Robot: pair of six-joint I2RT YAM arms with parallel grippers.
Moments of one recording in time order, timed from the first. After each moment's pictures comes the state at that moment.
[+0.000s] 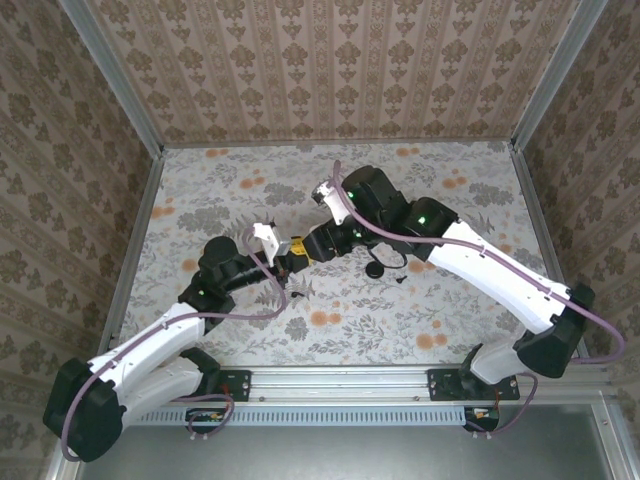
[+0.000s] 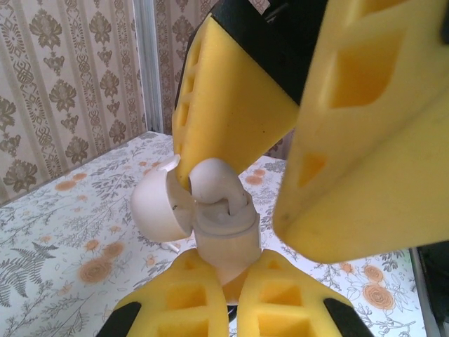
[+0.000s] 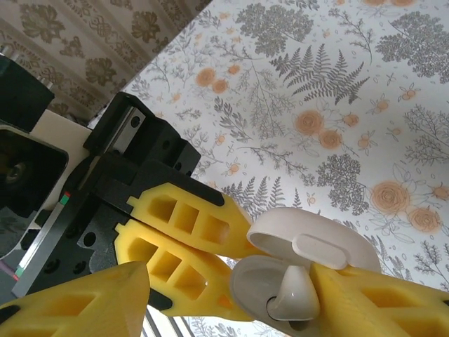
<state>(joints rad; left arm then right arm) -0.66 0.93 0.48 0.43 0.61 -0.02 0.82 1.44 1.52 -0.78 -0.24 0.25</state>
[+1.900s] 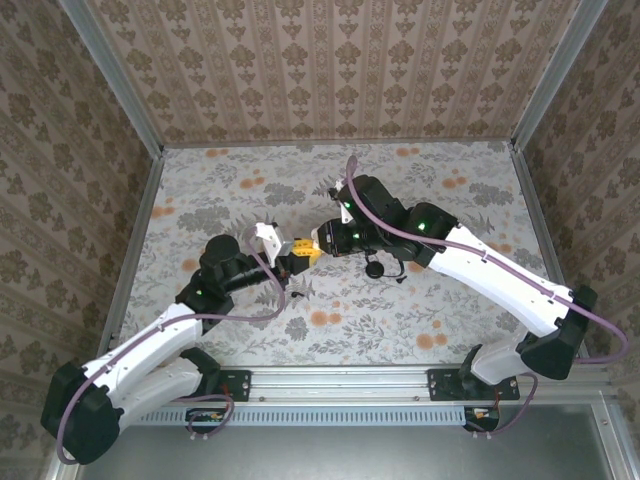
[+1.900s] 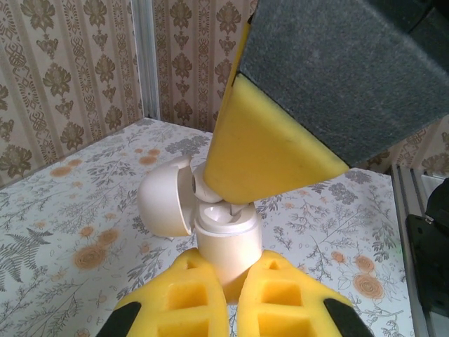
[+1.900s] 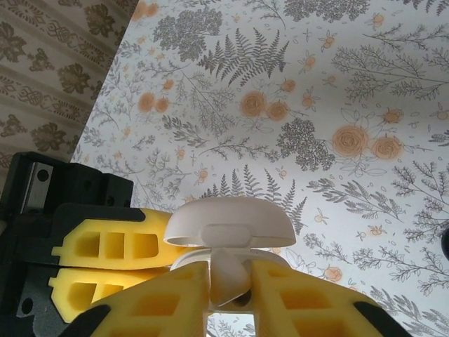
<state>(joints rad) -0.67 0.90 0.52 0.31 0.58 -0.01 0.87 1.44 1.53 -0.86 -0.01 0.62</state>
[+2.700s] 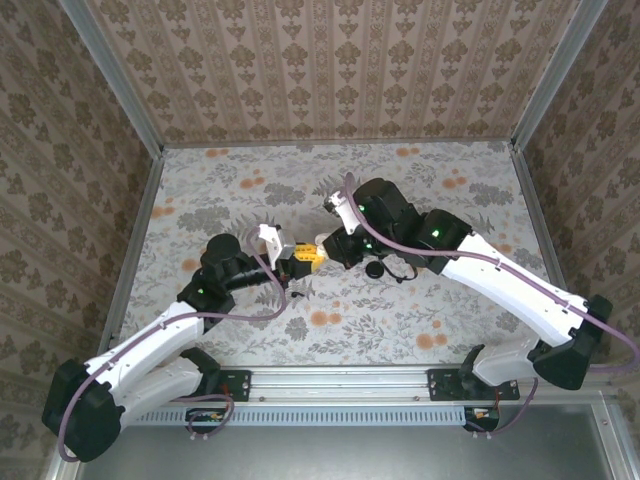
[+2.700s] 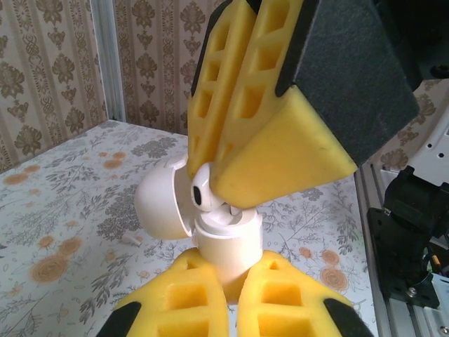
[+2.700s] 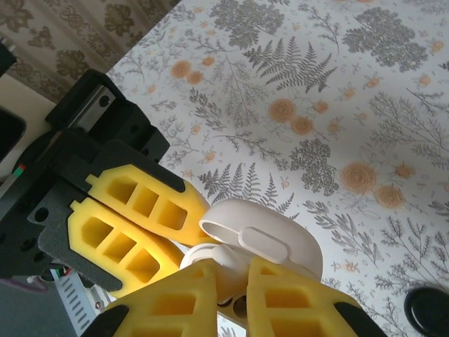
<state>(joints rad) -0.67 0.92 0.52 0.33 0.69 -0.03 0.85 1.35 1.43 -0.78 -0.16 0.23</state>
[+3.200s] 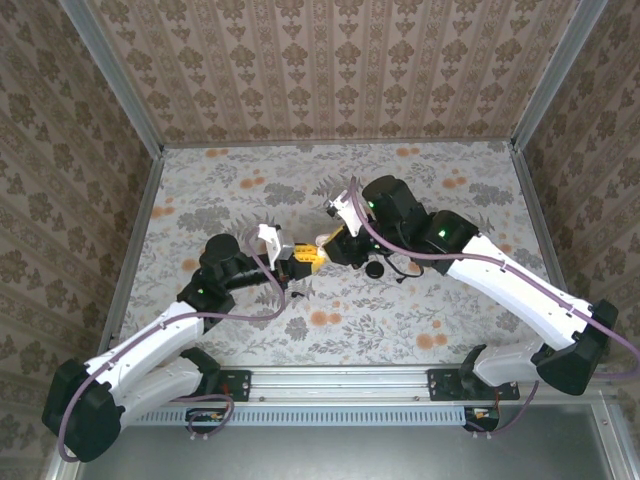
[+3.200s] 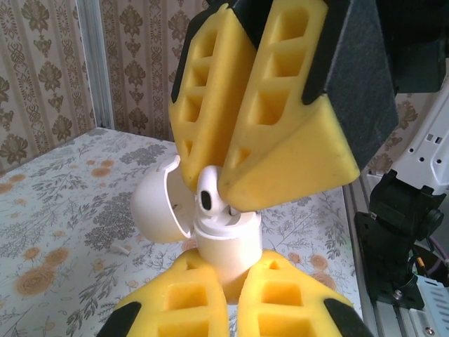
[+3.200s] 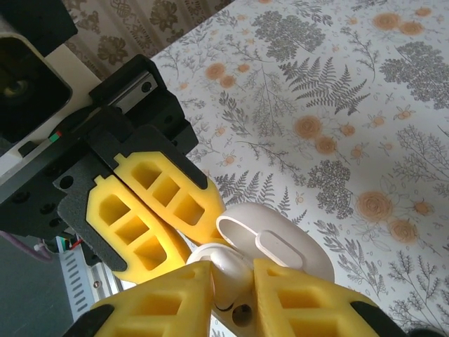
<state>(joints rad) -0.67 0.92 0.52 0.36 0.72 -0.05 0.80 1.32 1.38 -0.73 -0.30 0.08</state>
